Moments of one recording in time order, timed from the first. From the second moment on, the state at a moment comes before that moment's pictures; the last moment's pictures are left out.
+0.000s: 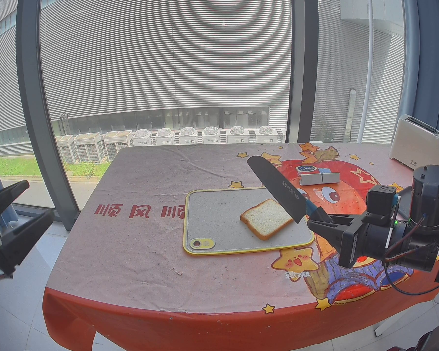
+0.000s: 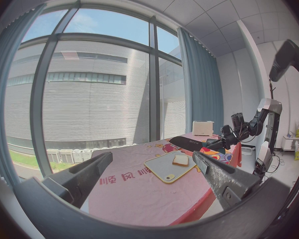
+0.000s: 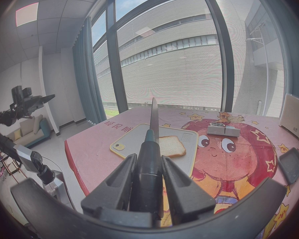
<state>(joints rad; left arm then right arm) -0.03 0.84 -0.45 -0.40 -0.51 -0.02 0.64 1.47 -0.53 -0.59 0.02 0.14</state>
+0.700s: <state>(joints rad) -0.43 1.28 -0.57 -0.62 -0.26 -0.12 0.65 1.44 -0.49 -0.57 0.04 0.14</state>
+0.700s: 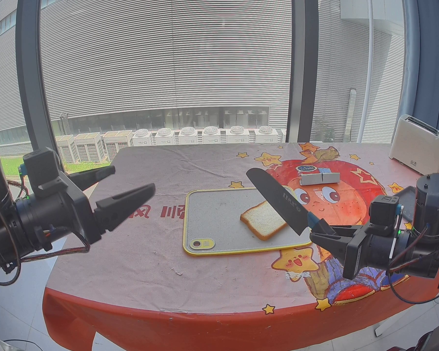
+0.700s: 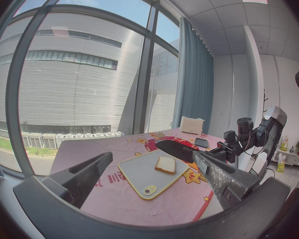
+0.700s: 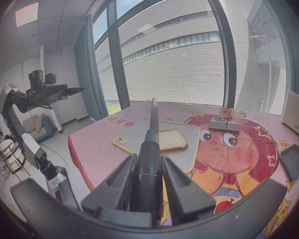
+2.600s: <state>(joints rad) -0.58 1.81 -0.74 -1.14 -0.26 -0.07 0.67 1.42 -0.63 -0.31 0.05 0.24</state>
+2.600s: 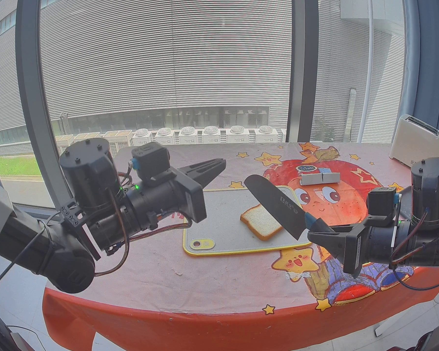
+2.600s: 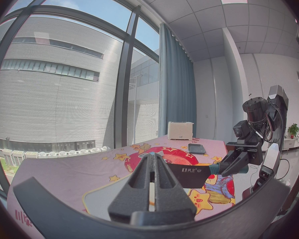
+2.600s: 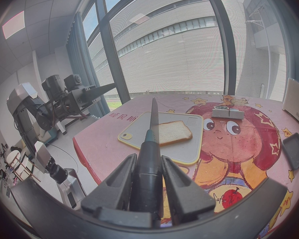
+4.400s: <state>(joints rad) -0.61 1.98 -1.09 -0.86 -0.38 0.02 0.68 1.44 -0.66 -0.27 0.04 0.24</state>
